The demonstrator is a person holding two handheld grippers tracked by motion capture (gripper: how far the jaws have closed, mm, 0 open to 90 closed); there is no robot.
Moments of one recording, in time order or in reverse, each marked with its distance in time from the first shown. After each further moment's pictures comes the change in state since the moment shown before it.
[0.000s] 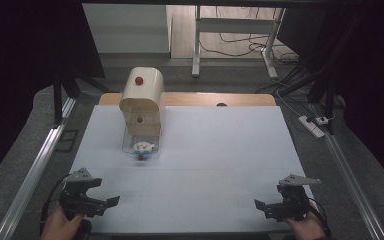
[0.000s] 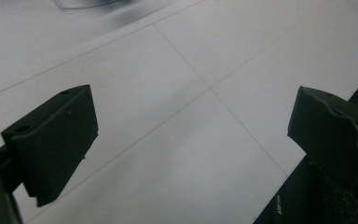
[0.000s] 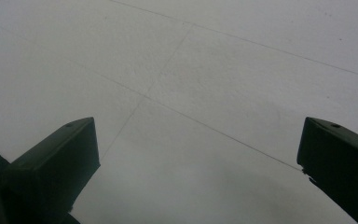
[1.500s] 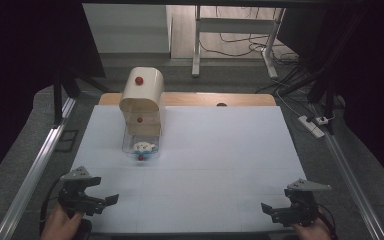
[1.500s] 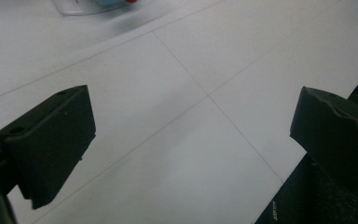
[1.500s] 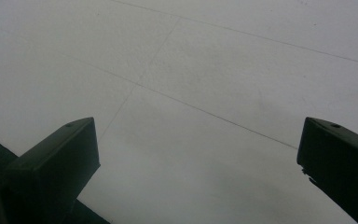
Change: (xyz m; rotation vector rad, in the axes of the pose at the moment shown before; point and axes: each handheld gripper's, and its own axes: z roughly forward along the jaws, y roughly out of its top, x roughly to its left) left arm 0.005 0.001 -0.001 -0.026 -0.021 -0.012; right arm -0.003 -0.011 -0.016 -0.010 -0.027 0.026
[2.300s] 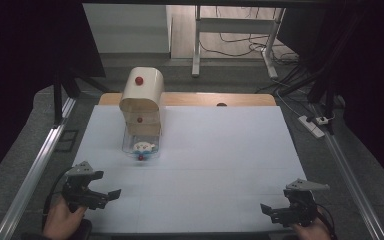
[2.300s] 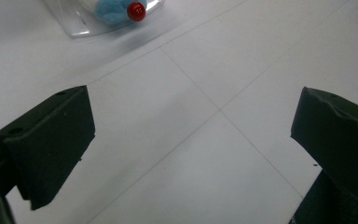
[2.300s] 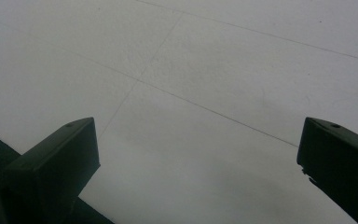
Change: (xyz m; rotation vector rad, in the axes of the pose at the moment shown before) left arm 0.006 0.011 0.009 -0.012 0.018 0.055; right arm 0.001 0.000 0.002 0.018 0.003 -0.012
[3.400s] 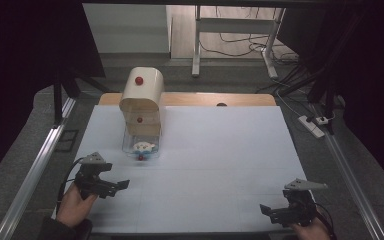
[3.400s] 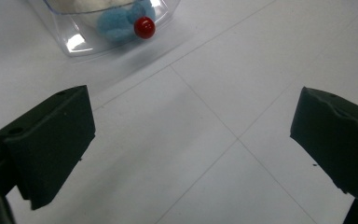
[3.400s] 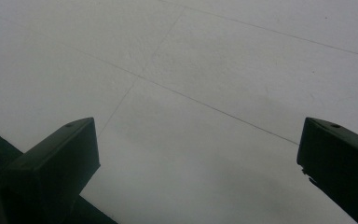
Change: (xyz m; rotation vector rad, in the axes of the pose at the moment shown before) left arm 0.014 0.021 0.029 0.019 -0.012 -0.014; right arm 0.001 0.001 0.002 0.019 0.004 -0.006
